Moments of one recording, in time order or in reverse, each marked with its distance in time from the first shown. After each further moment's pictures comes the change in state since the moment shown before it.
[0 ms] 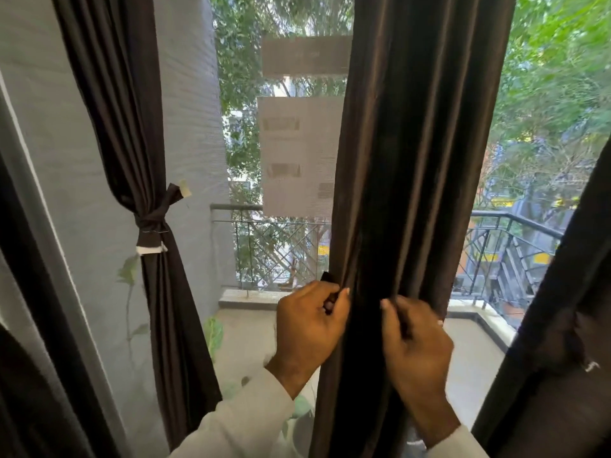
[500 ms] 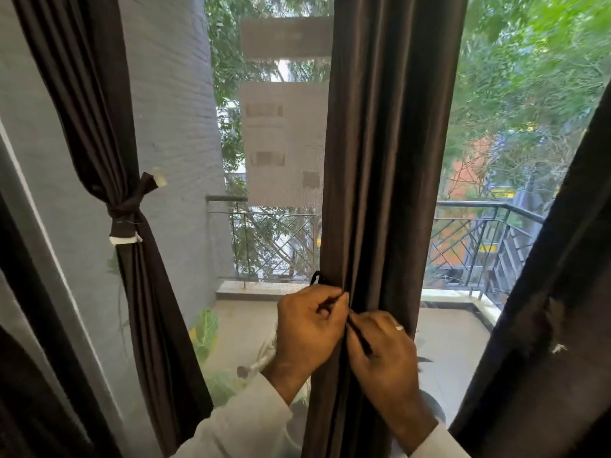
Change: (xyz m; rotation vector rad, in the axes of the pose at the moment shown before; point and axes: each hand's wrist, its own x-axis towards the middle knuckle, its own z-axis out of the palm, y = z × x) left_hand -0.023 0.018 0.029 -0.238 -0.066 -0.156; right_hand -0.026 0.041 0.001 -0.046 -0.291 -0.226
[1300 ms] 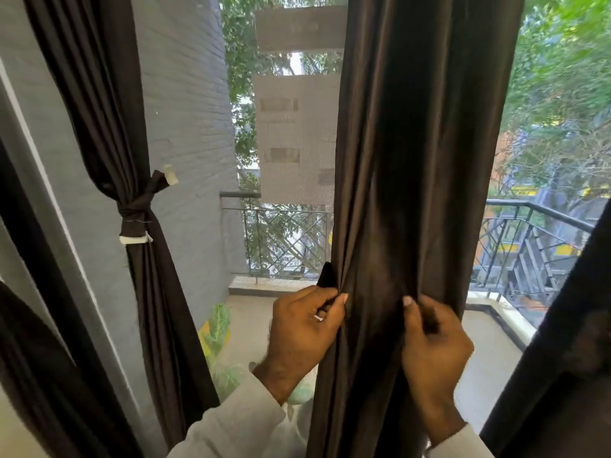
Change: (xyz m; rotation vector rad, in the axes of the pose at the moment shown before) left_hand 0.006 -0.026 -0.024 0.141 -0.021 0.079; right_hand 0.020 0.016 -0.004 0.170 0.313 0.344
